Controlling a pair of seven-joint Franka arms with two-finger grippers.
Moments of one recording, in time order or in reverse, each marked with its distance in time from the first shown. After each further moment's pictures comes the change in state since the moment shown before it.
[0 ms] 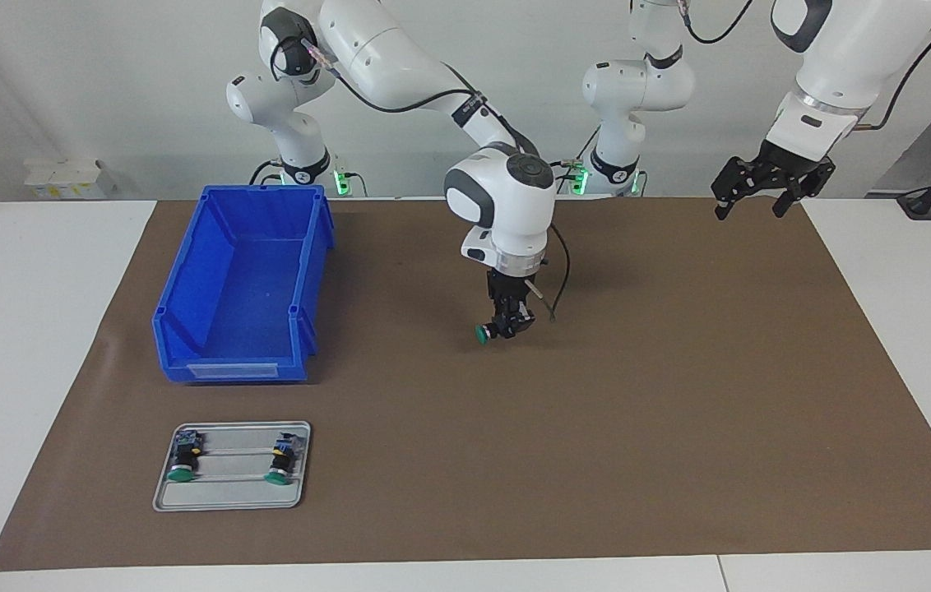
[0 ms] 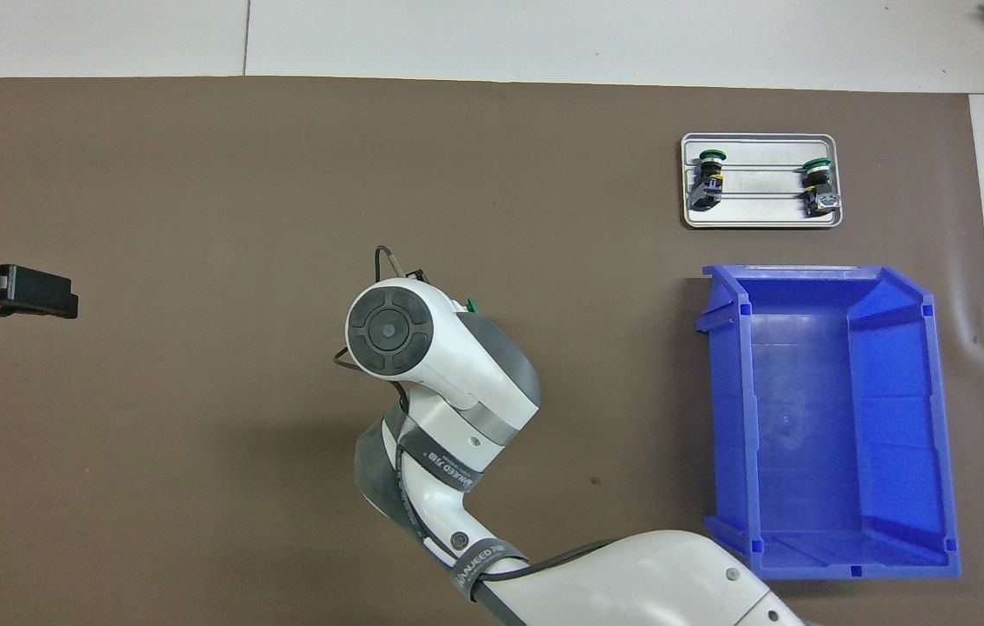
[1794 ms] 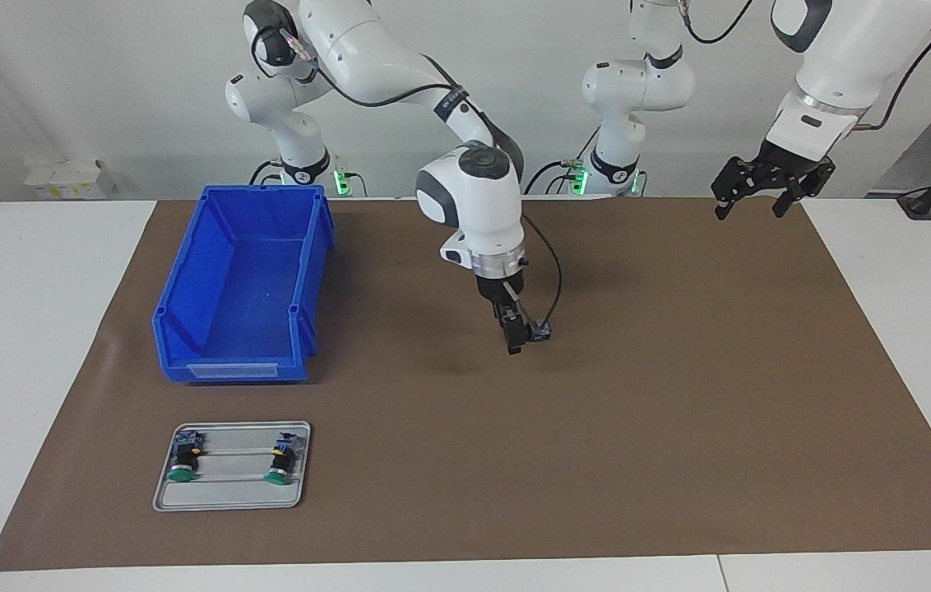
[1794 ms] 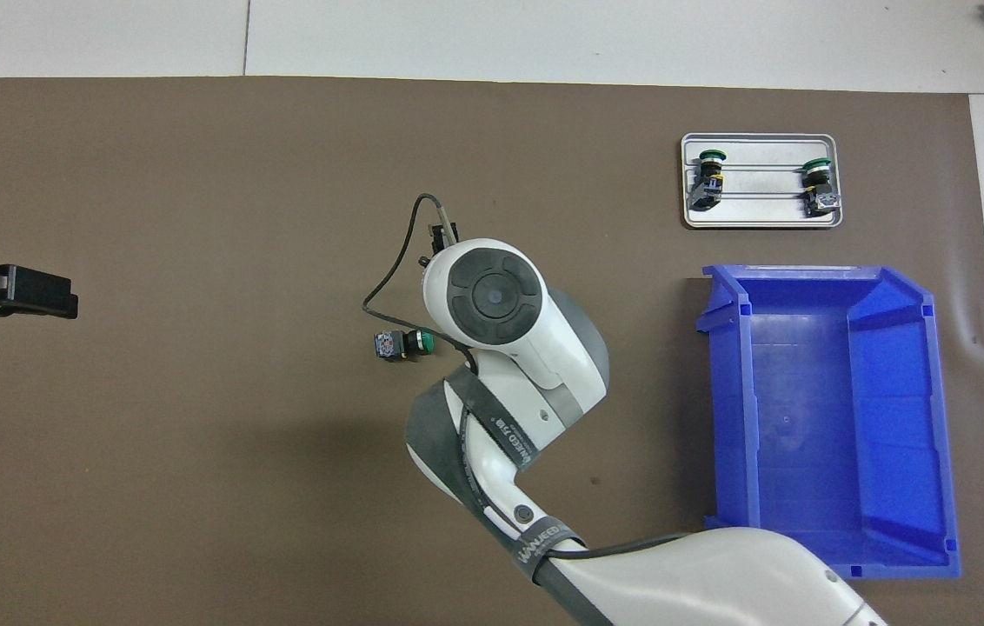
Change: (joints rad) left arm 0.000 0.000 0.000 0.000 0.000 0.000 0.000; right arm -0.113 -0.155 -0.005 -0.154 0.128 0.181 -0.129
